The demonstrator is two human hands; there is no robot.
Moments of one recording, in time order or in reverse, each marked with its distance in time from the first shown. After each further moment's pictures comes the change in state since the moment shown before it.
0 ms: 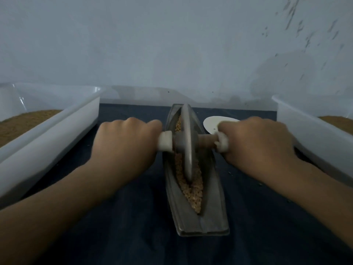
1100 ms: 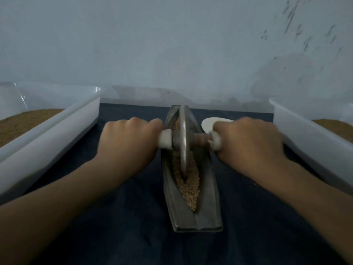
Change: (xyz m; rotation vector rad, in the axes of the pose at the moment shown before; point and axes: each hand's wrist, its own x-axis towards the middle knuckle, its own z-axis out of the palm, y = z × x) left_hand 0.006 0.004 0.004 0.030 0.024 -0.003; right_hand 0.005 -0.001 0.003 -0.056 -0.029 0.022
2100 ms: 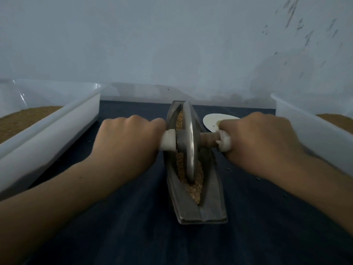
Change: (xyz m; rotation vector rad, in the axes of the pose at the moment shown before) left_hand -0.010 -0.005 -0.007 -0.034 0.015 0.051; right_hand -0.009 0.008 0.002 0.050 0.130 -0.089
